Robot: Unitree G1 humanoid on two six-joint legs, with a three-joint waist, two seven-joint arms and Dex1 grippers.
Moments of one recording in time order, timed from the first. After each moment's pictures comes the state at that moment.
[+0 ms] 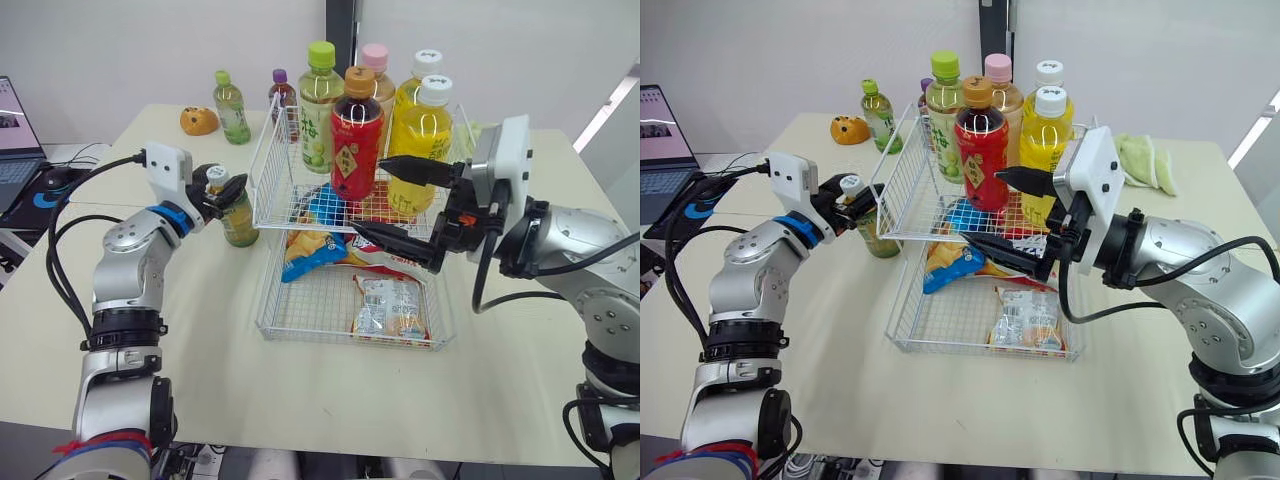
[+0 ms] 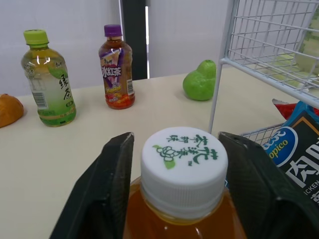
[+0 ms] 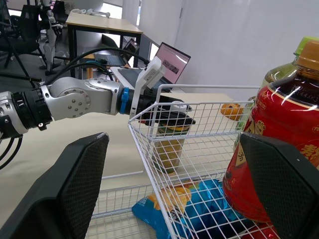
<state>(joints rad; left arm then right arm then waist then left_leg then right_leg) -0.68 0.55 0.21 0.37 -0.34 0.25 -0.63 -0.65 -0.65 -0.04 -0.65 0.84 0.82 0.55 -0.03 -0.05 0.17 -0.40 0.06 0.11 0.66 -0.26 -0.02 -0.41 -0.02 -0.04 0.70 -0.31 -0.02</state>
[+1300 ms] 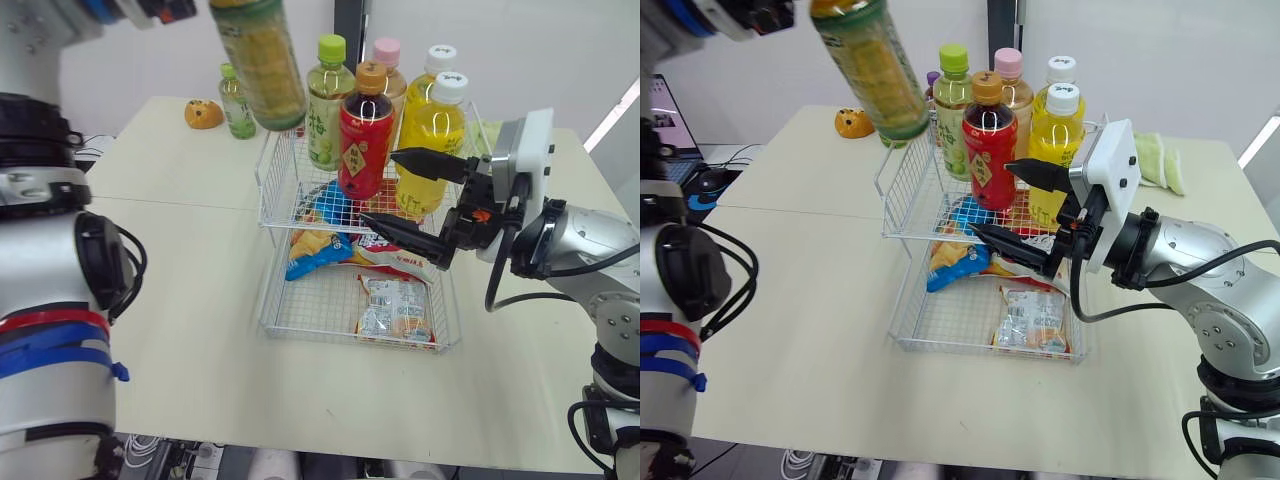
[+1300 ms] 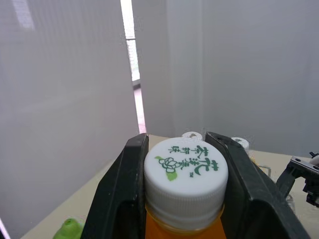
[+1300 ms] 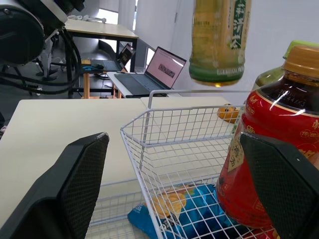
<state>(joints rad) -1.56 0.72 0.08 0.63 -0.50 0.69 -1.27 -0.63 -0.67 -0.08 -0.68 0.88 0.81 0.50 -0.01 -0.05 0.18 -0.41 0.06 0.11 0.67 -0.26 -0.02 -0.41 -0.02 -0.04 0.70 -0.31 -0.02</state>
